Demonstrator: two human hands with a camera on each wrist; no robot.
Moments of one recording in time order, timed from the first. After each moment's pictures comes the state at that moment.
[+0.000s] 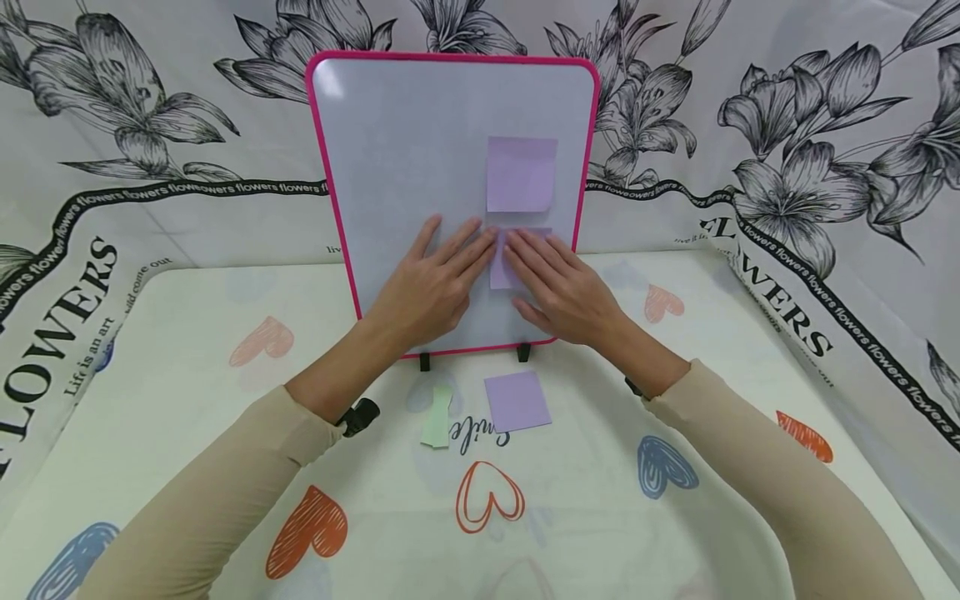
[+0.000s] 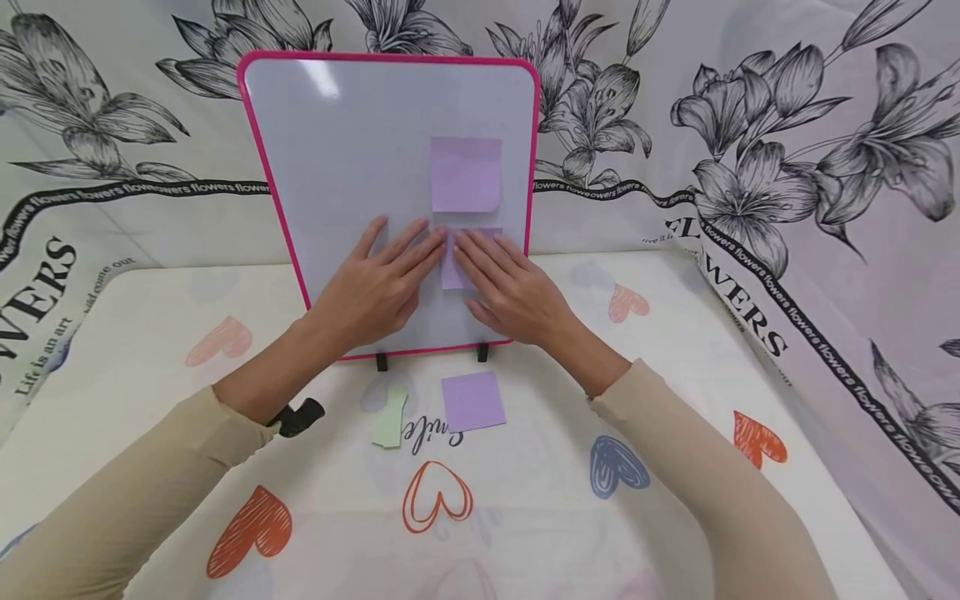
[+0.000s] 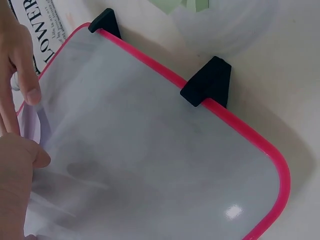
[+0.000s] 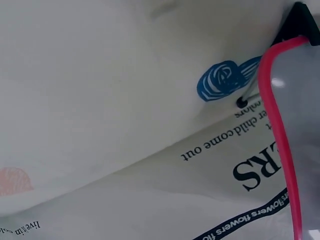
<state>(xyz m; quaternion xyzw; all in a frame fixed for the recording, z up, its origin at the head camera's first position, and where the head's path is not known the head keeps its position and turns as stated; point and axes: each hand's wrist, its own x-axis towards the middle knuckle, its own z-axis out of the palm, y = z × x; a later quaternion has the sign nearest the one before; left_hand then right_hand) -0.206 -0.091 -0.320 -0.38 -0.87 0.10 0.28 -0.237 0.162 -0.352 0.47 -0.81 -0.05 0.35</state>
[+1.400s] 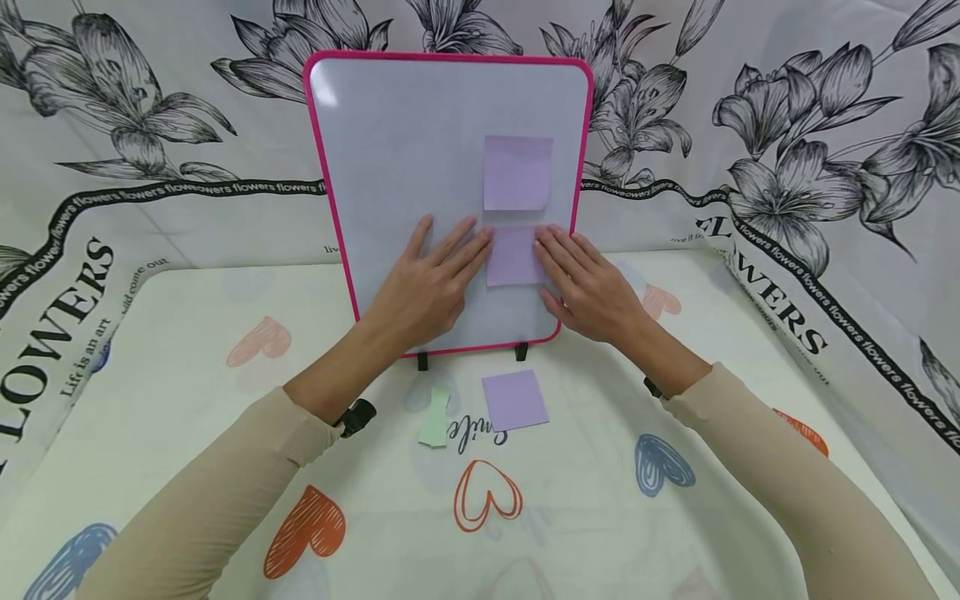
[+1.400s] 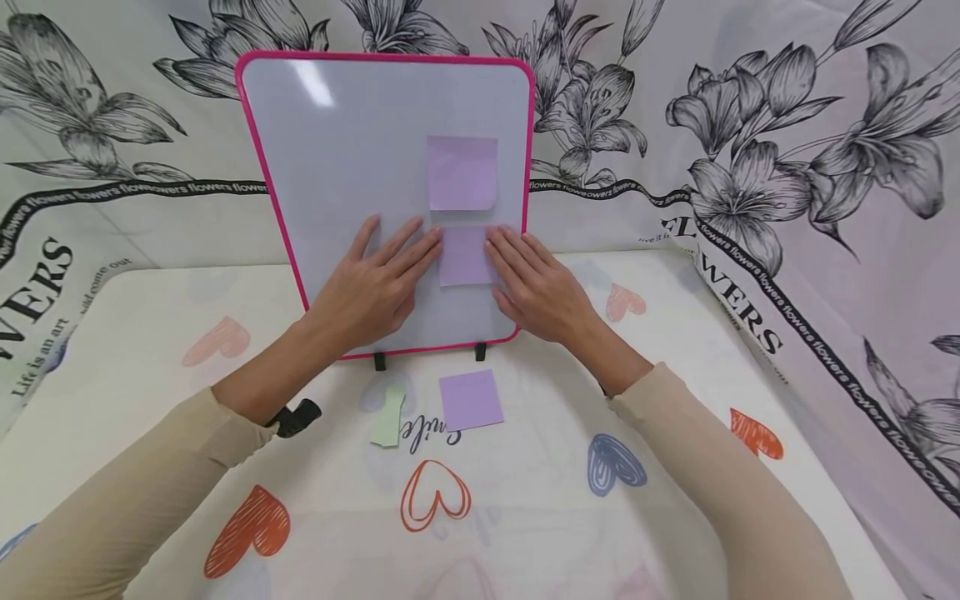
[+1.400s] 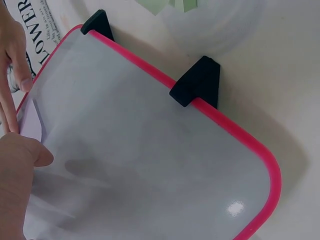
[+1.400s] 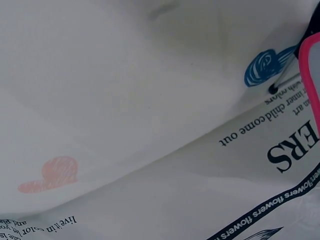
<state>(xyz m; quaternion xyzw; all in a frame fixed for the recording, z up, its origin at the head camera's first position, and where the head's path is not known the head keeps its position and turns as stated) -0.205 -0.092 -0.323 -0.37 -0.88 0.11 0.27 -0.239 0.197 -0.357 0.44 -0.84 -0.02 0.32</state>
